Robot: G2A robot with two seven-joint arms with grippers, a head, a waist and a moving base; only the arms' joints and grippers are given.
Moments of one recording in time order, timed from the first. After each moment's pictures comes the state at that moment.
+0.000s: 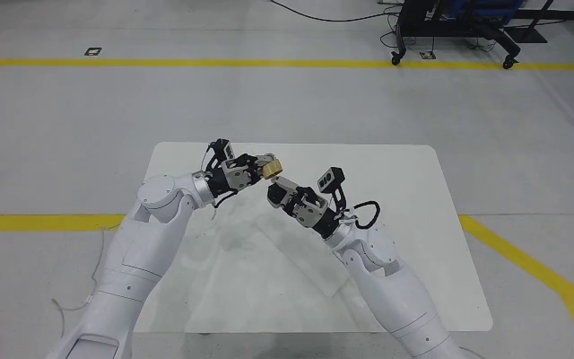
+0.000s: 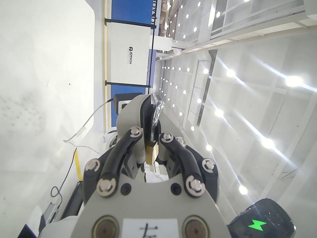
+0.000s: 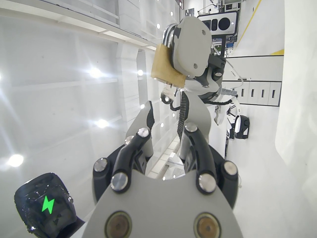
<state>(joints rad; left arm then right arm) 0.94 -1.20 -1.15 -1.27 -0.64 0.14 -0.93 -1.31 -1.39 1.11 -1.52 0.66 -0.13 0.61</state>
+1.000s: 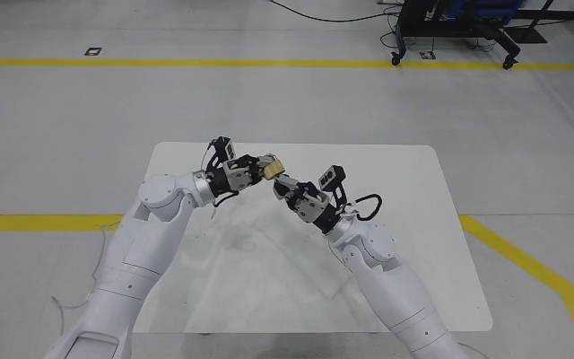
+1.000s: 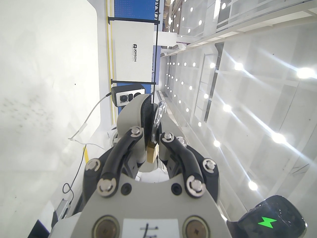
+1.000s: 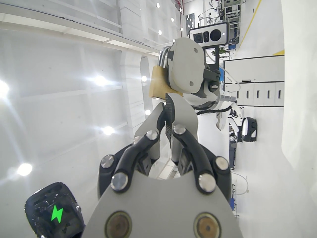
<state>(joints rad) 0.93 -1.20 -1.14 -1.27 -0.59 0.09 -0.94 -1.29 -1.40 1.11 -1.49 0.76 -0.11 0.61</state>
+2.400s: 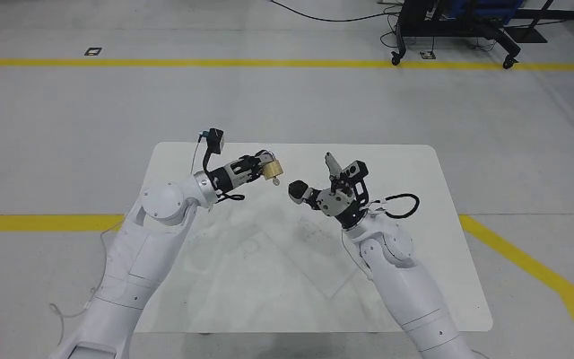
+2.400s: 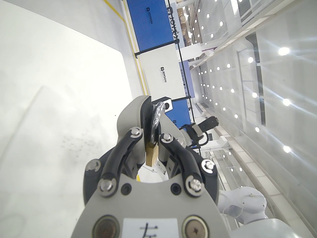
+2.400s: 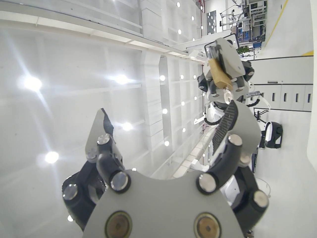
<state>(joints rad) 0.99 -1.19 -1.15 -1.38 -0.28 -0.08 -0.76 -1.32 -1.37 1.23 -1.52 0.76 -0.20 0.68</state>
